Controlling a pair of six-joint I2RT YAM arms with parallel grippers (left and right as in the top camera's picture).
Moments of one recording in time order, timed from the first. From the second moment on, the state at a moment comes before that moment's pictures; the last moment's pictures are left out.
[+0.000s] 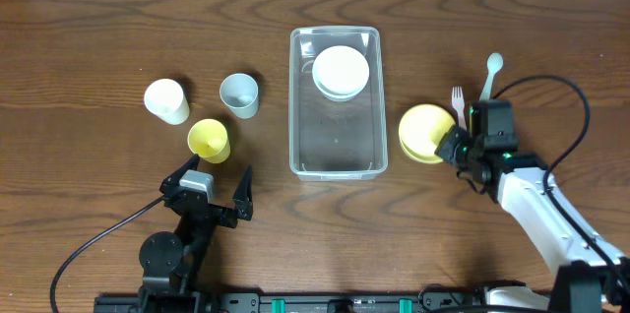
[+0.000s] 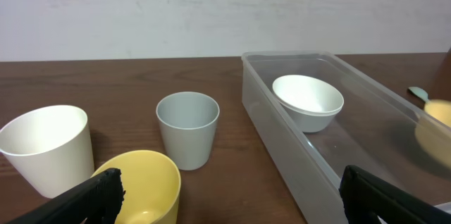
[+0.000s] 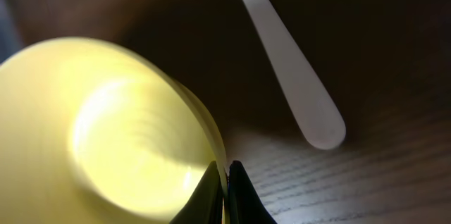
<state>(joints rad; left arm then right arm) -0.08 0.01 0.05 -0.15 0.21 -0.09 0.08 1.38 0.71 -0.37 -0.03 0.62</state>
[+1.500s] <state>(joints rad) -0.08 0.01 0.05 -0.15 0.21 -0.09 0.34 1.76 1.16 0.00 -0.19 0.71</state>
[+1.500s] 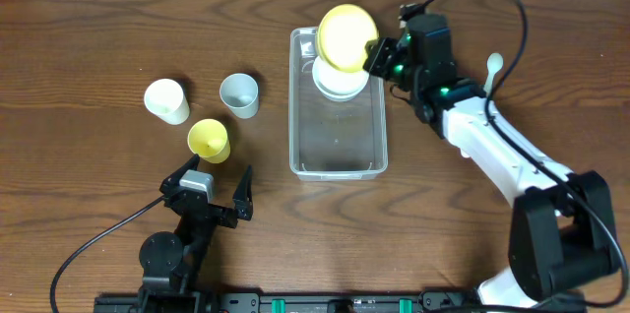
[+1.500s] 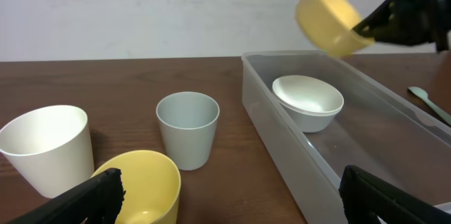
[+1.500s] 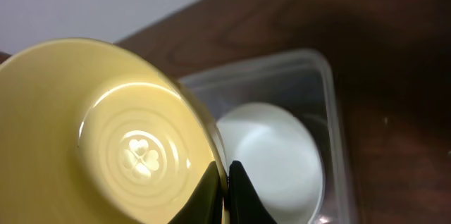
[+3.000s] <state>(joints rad) -0.08 0.01 0.05 -0.15 0.21 -0.09 -0.06 1.60 1.32 -0.63 -0.10 0.47</state>
